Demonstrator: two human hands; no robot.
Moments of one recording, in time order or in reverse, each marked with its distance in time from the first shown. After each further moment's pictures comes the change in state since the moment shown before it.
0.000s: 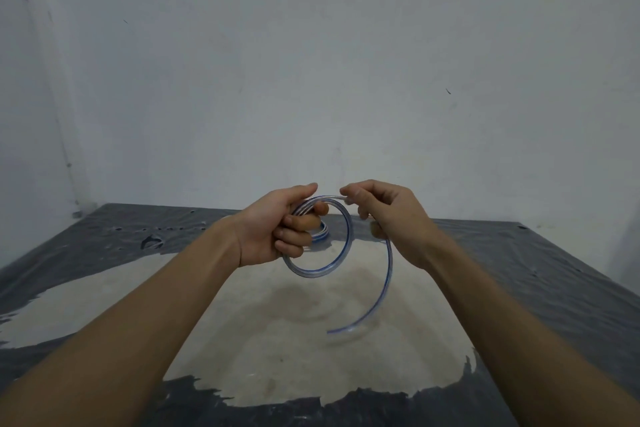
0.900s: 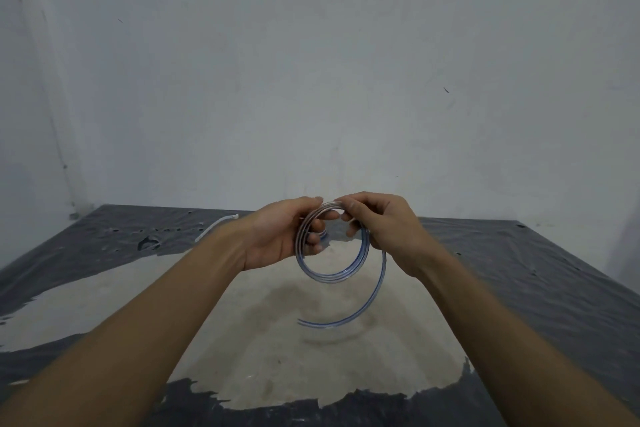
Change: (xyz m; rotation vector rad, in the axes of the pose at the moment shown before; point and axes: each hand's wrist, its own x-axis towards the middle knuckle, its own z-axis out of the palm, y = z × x) left_hand 0.012 -0.007 0.005 0.054 0.106 0.016; right_hand 0.000 0.015 0.004 -0.022 0.011 0.032
